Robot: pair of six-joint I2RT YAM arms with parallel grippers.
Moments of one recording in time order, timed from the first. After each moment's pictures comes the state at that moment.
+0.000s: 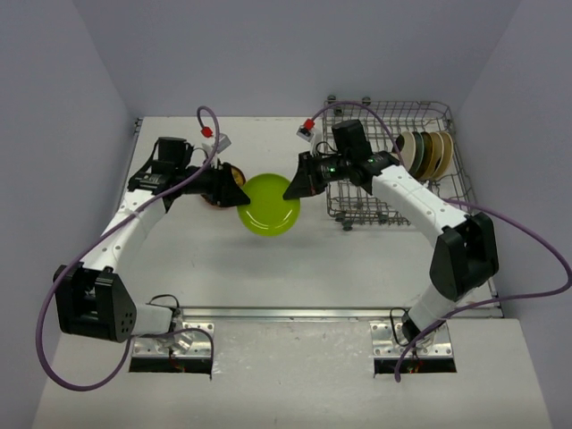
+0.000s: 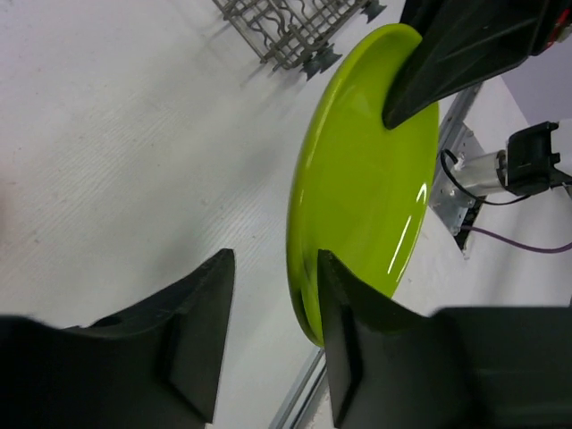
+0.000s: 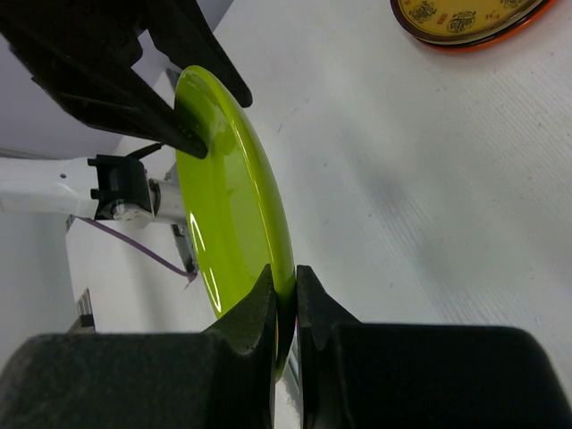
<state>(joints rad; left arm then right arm) -0.11 1.31 1.10 -0.54 0.91 0.01 0.48 1.66 1.35 -0.36 -0.82 0.24</state>
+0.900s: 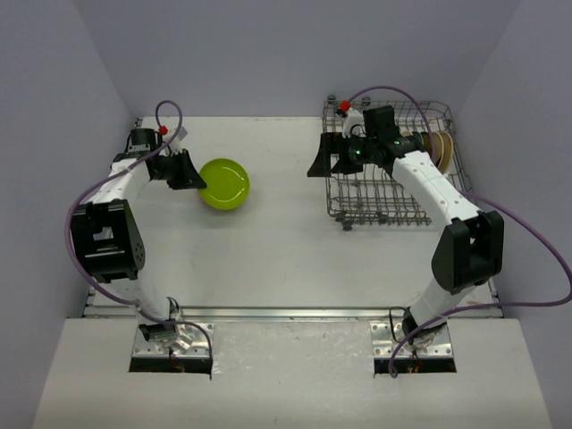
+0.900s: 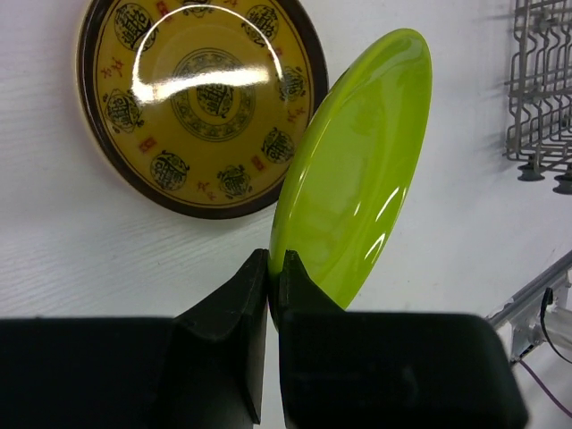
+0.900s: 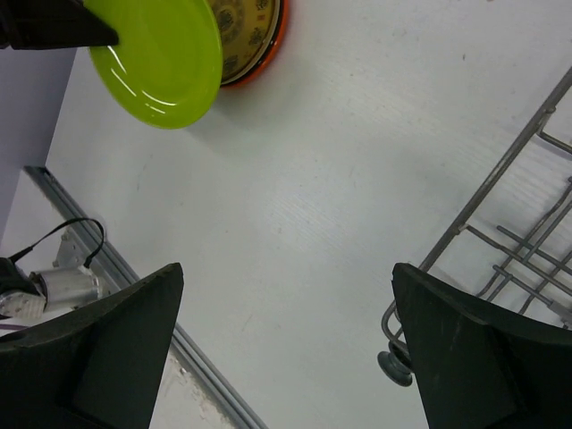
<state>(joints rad) 0.19 1.71 1.29 -0.59 0.65 -0.04 0.30 1.69 1.45 -0.53 -0.56 0.18</state>
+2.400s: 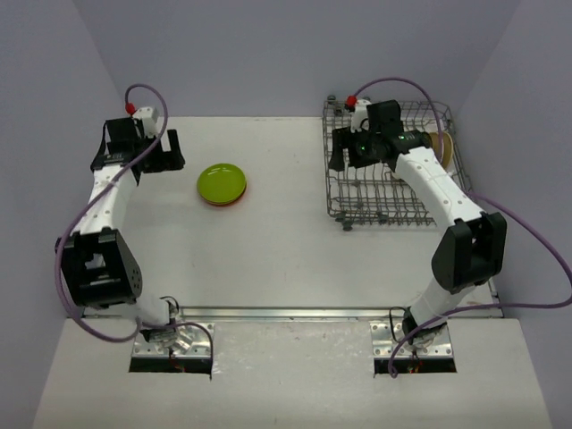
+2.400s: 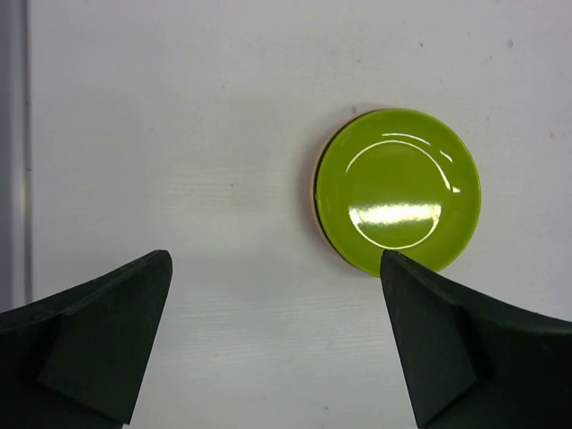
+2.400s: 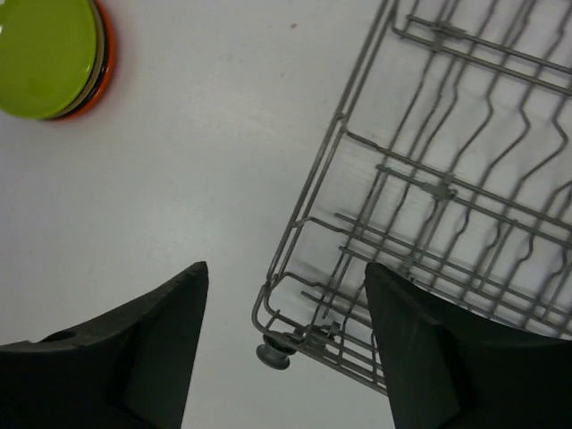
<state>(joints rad) 0.23 1.51 1.26 -0.44 0.23 0.04 0.26 1.69 1.53 -0.61 -0.20 0.06</state>
